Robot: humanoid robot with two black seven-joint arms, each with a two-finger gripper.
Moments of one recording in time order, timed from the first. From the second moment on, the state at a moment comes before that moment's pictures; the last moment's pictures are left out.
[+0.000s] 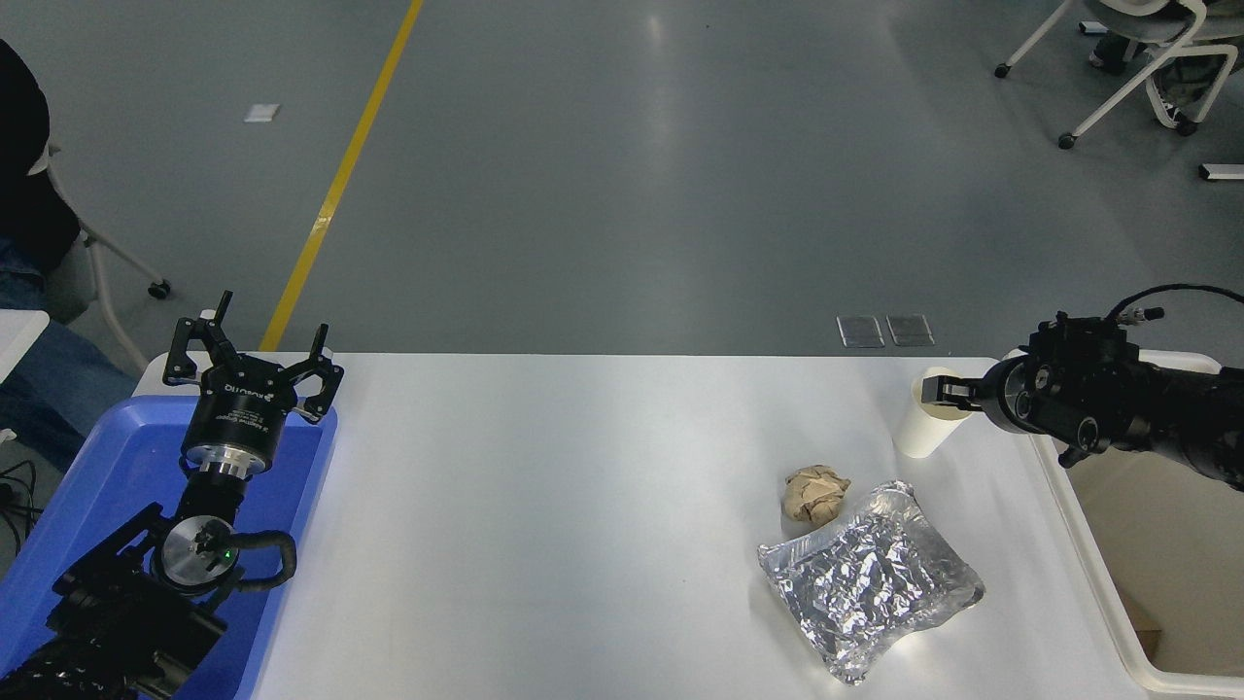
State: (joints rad) left arm -0.53 0.24 -1.00 -0.46 -0.12 -0.69 -0.39; right arm 1.15 -0.29 -0.81 0.51 -0.50 0.19 -0.12
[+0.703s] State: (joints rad) left arm -0.53 0.24 -1.00 -0.46 -0.12 -0.69 -0.39; right arm 1.25 -0.32 -0.80 0.62 -0.45 0.27 -0.11
